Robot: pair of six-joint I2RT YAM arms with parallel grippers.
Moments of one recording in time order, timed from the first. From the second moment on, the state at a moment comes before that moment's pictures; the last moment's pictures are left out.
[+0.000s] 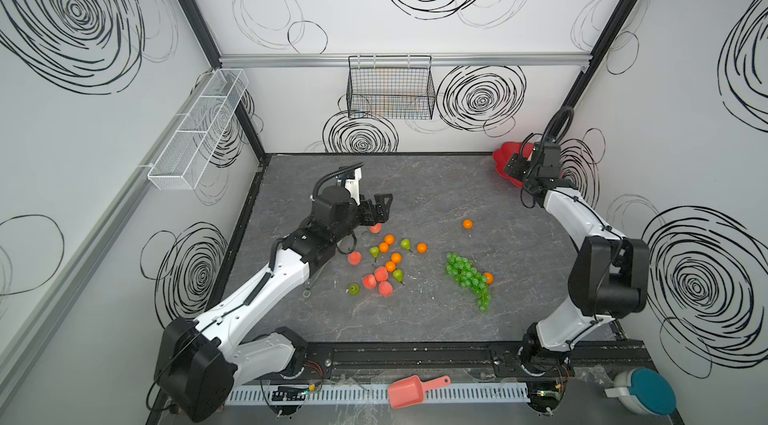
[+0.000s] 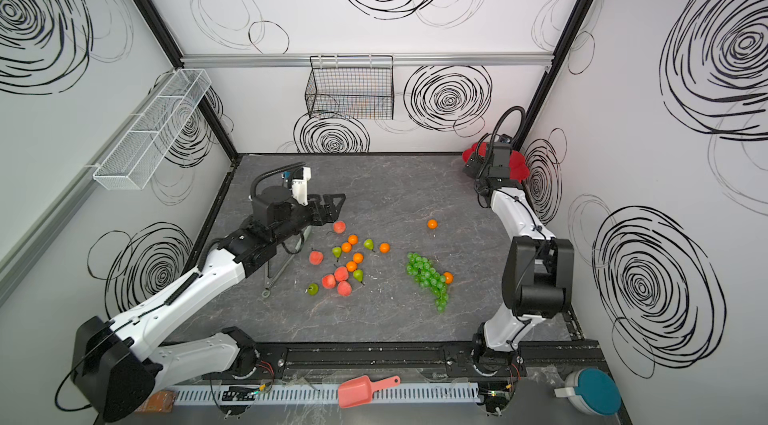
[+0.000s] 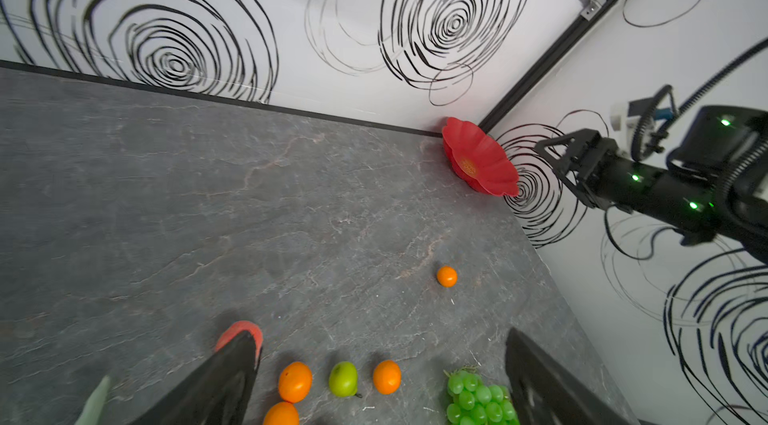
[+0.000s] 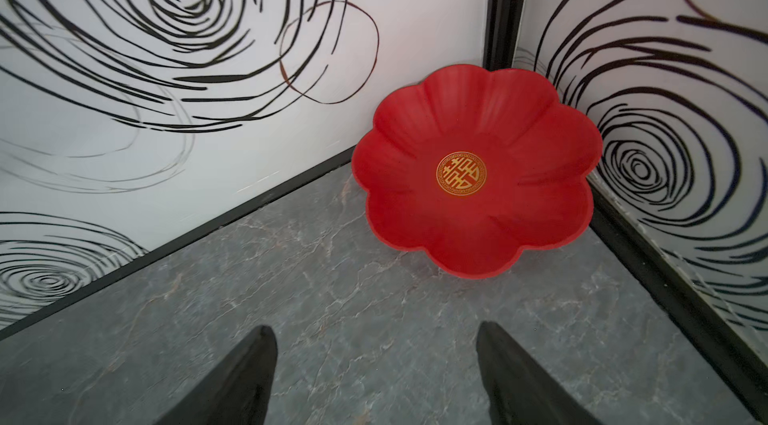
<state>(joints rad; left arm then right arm) -0.51 1.21 0.93 -0.07 0.07 -0.52 -0.08 1.72 1.35 -0.19 0.11 0.38</state>
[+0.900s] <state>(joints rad) -0.47 1.41 1.01 0.10 0.36 -0.62 -0.06 2.43 2.14 -0.78 0.37 0.15</state>
